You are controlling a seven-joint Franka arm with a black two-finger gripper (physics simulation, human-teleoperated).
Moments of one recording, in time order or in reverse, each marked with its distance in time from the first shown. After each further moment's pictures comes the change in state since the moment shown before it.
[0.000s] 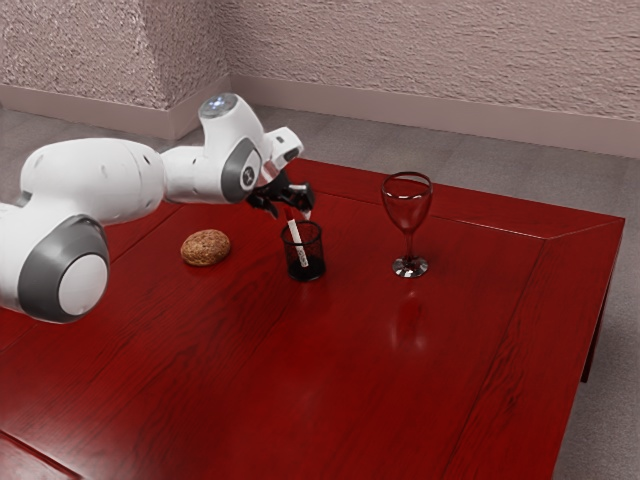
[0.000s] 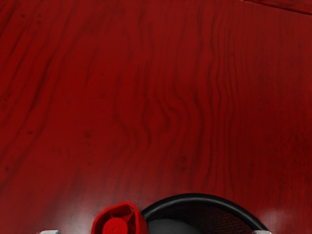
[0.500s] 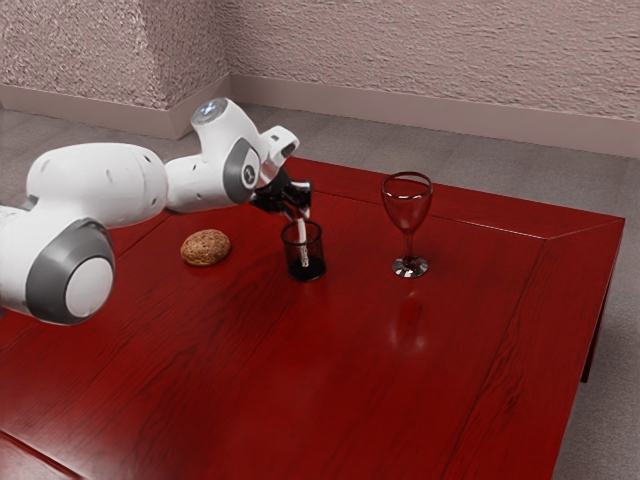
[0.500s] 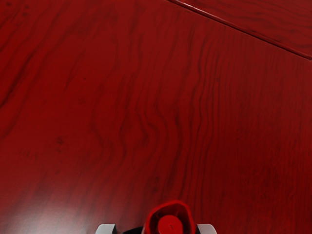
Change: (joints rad) arm 0.010 0.033 -0.005 0.030 -0.160 0.033 -0.012
